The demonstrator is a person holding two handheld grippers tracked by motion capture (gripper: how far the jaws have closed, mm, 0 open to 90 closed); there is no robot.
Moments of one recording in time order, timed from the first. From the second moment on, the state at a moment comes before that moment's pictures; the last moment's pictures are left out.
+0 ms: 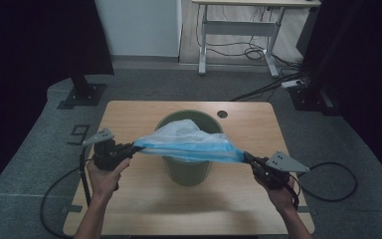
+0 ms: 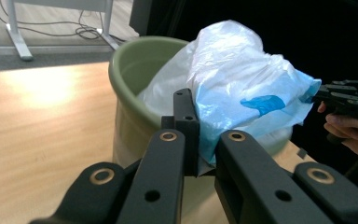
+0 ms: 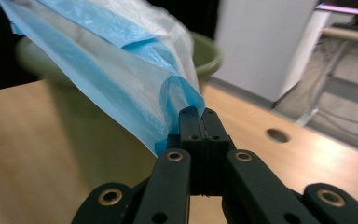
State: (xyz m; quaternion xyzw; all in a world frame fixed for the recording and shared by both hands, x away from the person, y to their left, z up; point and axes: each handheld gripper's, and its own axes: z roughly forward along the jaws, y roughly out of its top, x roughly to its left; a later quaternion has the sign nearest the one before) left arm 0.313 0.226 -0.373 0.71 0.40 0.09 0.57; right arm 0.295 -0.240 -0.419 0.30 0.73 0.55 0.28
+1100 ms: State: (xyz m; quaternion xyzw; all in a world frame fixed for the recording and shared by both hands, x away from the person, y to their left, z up) left arm 0.325 0.194 -0.364 0.74 0.38 0.18 0.52; right arm 0.291 -0.220 -0.436 0.27 0.76 0.53 0.26
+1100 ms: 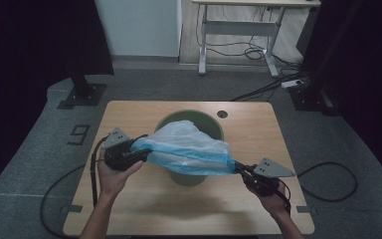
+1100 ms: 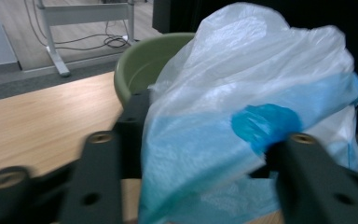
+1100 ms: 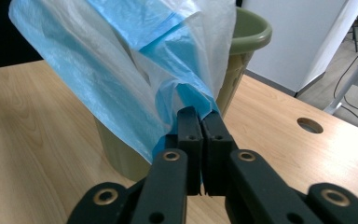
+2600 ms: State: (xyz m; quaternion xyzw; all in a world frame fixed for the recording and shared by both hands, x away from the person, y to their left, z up) left arm 0.381 0.214 -0.368 0.73 0.44 0.10 0.52; right arm 0.388 -0.204 -0.380 0.30 0.74 0.53 0.28
